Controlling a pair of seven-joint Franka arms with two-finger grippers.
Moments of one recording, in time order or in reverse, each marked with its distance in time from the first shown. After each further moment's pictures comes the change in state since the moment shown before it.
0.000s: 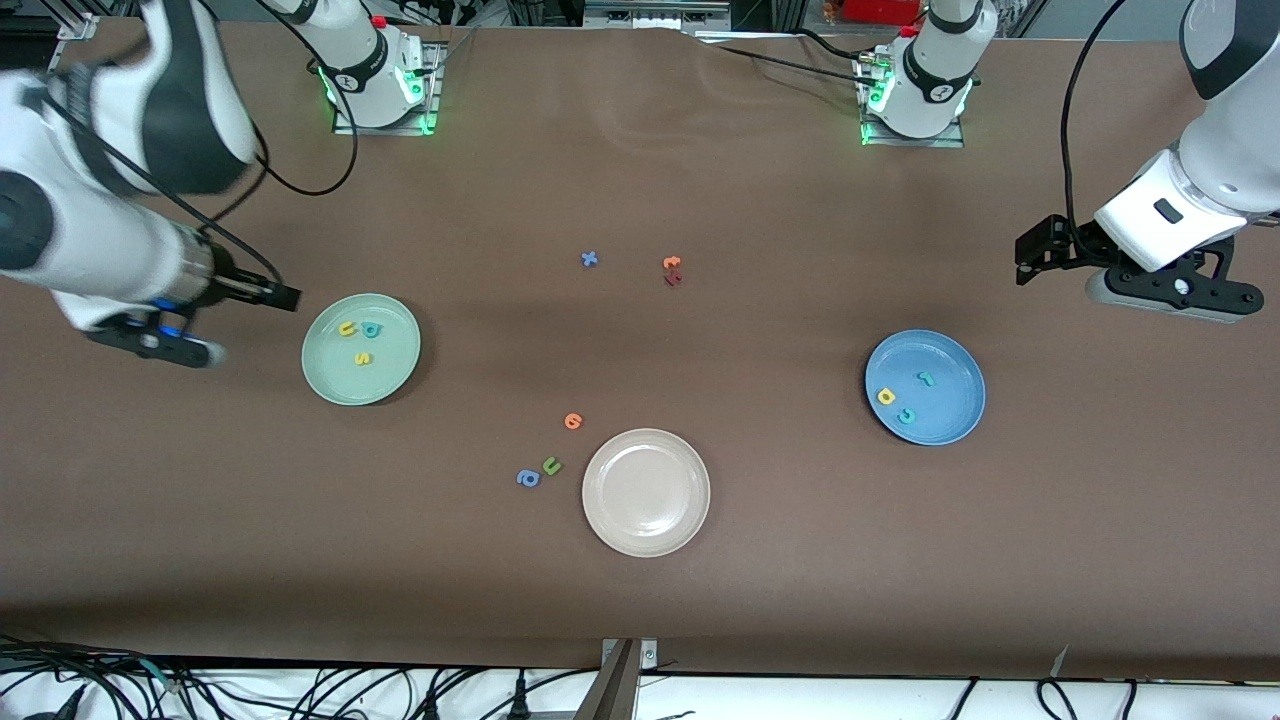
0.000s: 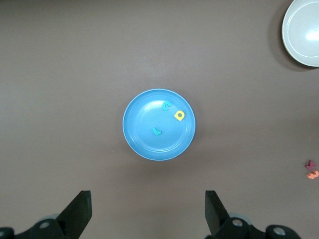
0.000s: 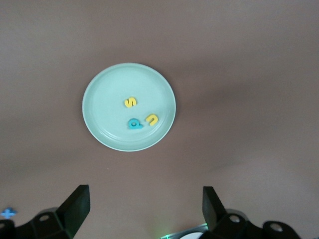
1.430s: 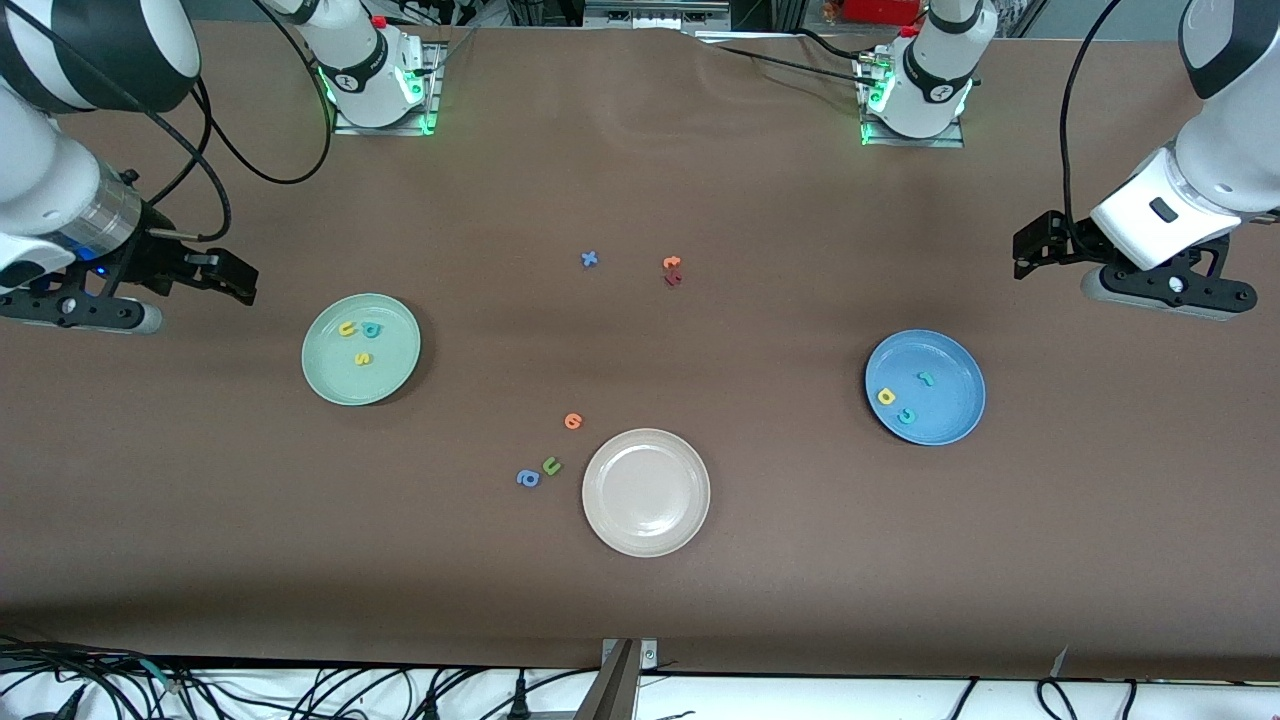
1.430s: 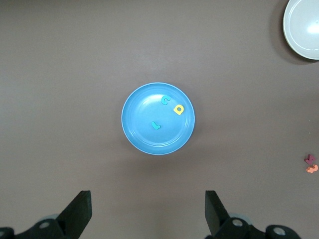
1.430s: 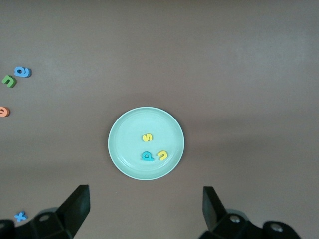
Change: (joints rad) left arm 0.003 -0.001 -0.005 0.000 0.000 -0.024 0.000; right arm 0.001 -0.079 0.003 -0.023 -0.001 0.139 -0.155
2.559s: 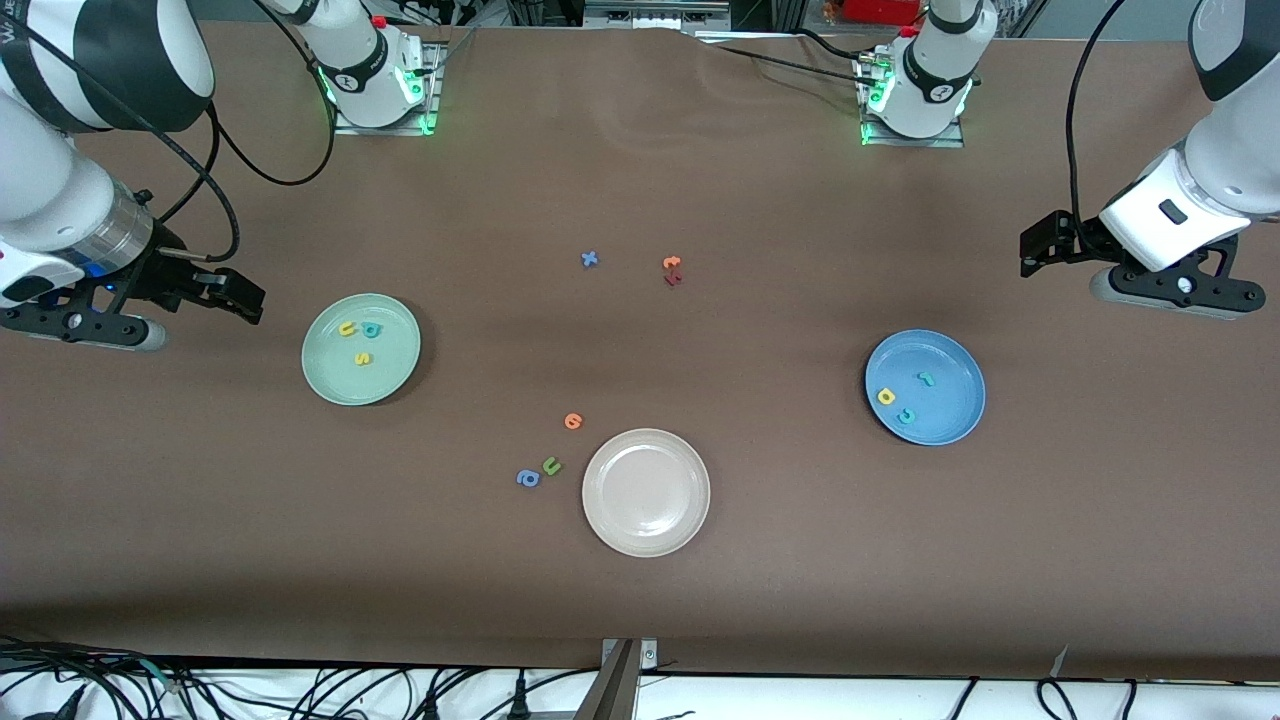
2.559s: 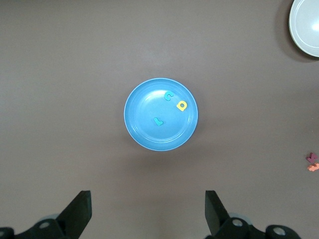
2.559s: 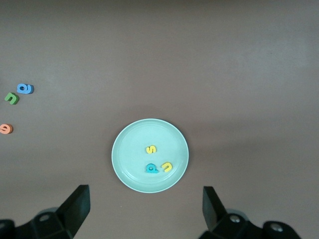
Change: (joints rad) left arm 0.014 0.000 0.001 0.000 0.000 -0.016 0.000; right arm 0.001 0.015 0.000 -0.008 0.001 0.063 0.038
